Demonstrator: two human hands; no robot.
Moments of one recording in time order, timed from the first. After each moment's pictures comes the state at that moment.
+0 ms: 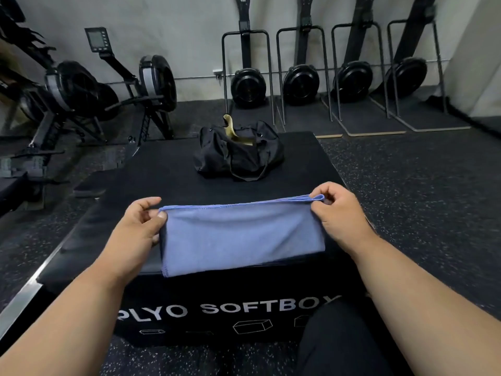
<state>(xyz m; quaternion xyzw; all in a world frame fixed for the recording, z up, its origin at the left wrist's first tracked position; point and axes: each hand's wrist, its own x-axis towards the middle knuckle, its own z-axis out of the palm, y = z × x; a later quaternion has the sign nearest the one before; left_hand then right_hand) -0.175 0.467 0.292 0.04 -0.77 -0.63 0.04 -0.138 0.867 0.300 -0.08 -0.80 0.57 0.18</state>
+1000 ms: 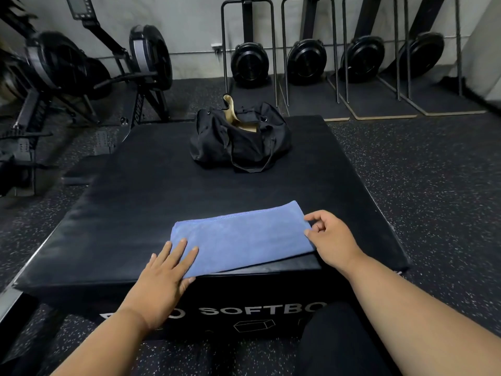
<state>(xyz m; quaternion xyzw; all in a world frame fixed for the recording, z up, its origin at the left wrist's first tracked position) -0.169 0.454 0.165 -0.18 -0.98 -0.06 -0.07 -0.181 0.874 0.192 -0.13 -0.85 0.50 0.03</state>
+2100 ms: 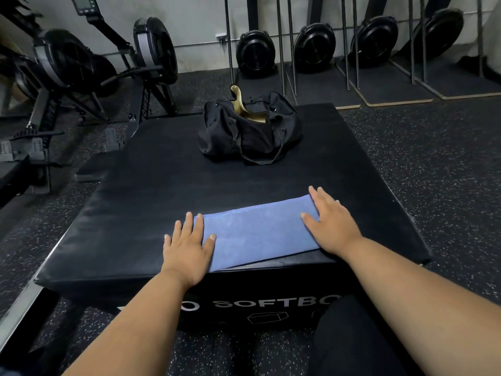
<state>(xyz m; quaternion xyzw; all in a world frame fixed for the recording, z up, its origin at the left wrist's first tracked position) -0.217 0.504 0.178 0.00 -0.99 -0.11 -0.09 -0.216 0.856 0.181 -0.04 -0.96 0.26 0.01</state>
